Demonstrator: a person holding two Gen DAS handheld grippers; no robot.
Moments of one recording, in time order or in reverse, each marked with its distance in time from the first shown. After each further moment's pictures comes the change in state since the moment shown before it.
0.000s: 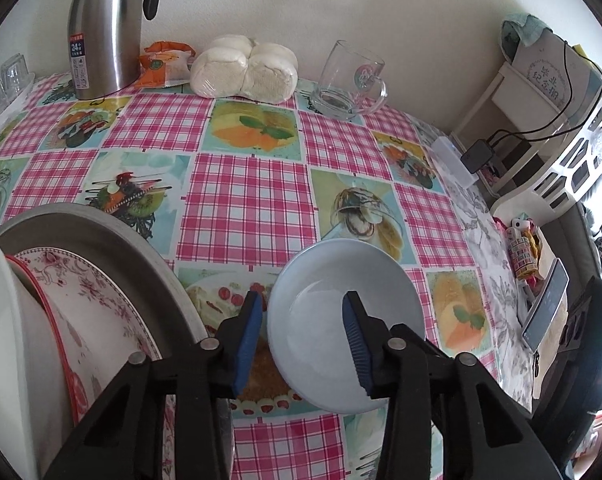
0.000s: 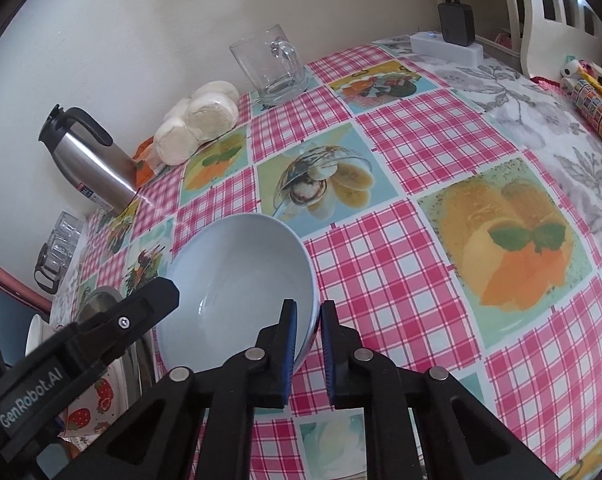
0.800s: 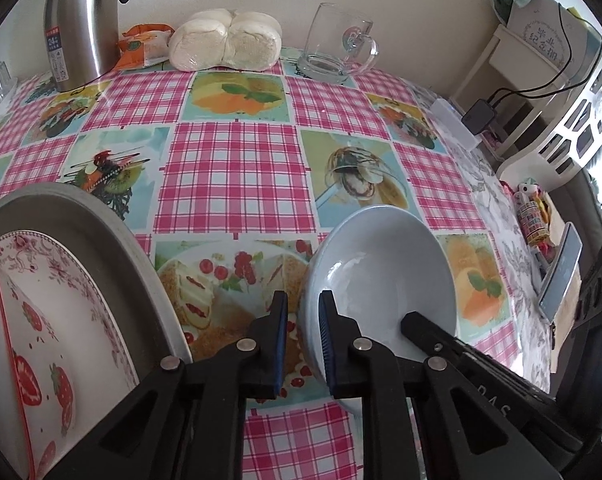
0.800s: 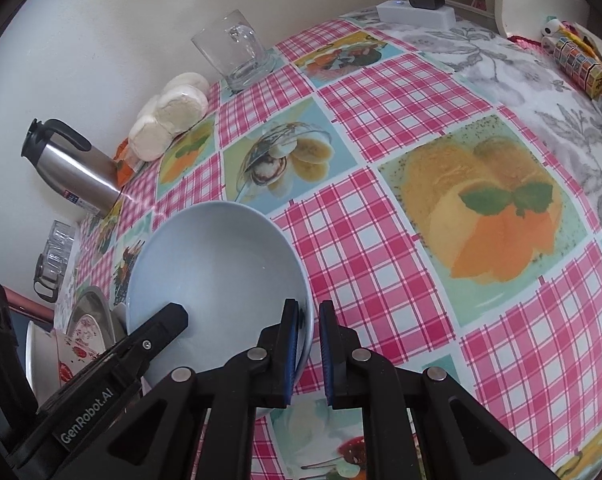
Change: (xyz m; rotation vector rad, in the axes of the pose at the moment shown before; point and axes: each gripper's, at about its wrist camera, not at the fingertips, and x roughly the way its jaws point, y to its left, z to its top) left arm 0.022 -0.009 -0.015 0.059 0.068 0.007; right arm 0.009 -0.026 -0.006 0.086 0.078 -0.001
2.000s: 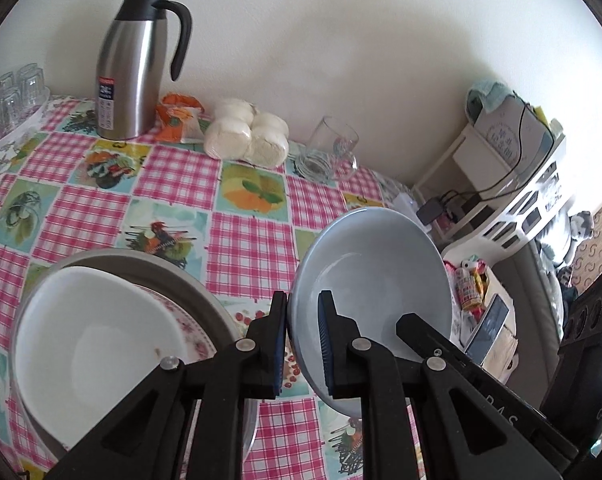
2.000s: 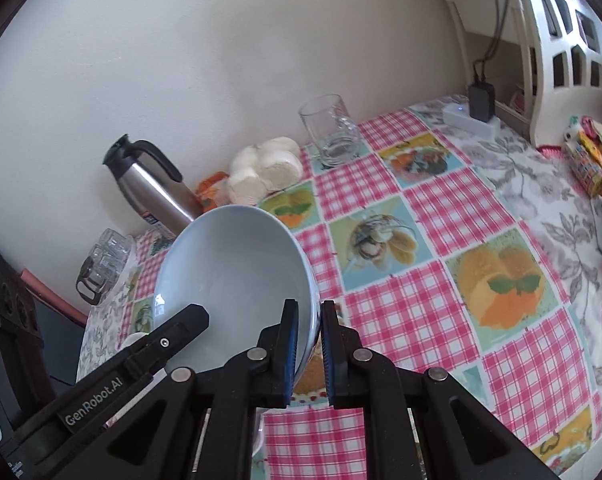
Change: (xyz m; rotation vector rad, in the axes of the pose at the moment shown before) left arm -0.130 0.041 0.017 -0.111 -0.211 -0.134; right arm -0.107 0.104 0.003 -0.151 -0.199 0.077
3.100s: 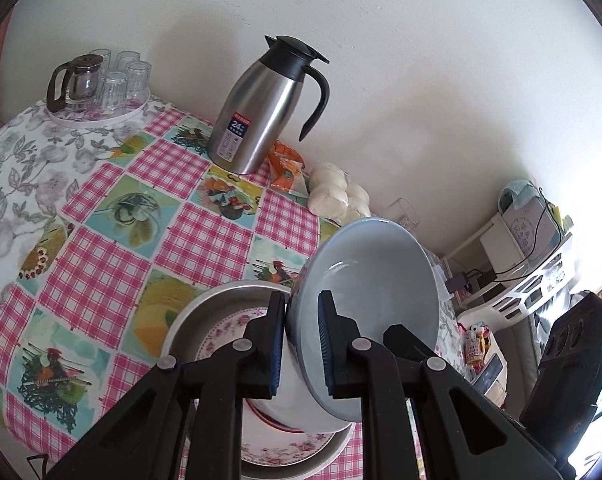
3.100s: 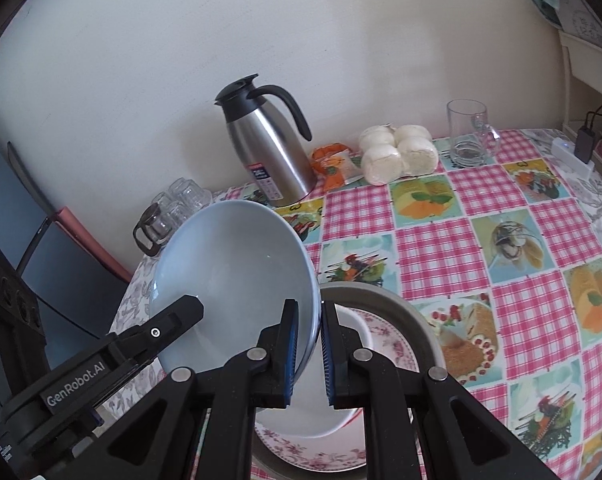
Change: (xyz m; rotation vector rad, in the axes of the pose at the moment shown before) left arm -0.110 0.133 0.008 -0.205 -0.149 0.040; right arm 0.017 0.156 -0.041 -0.191 0.045 0.139
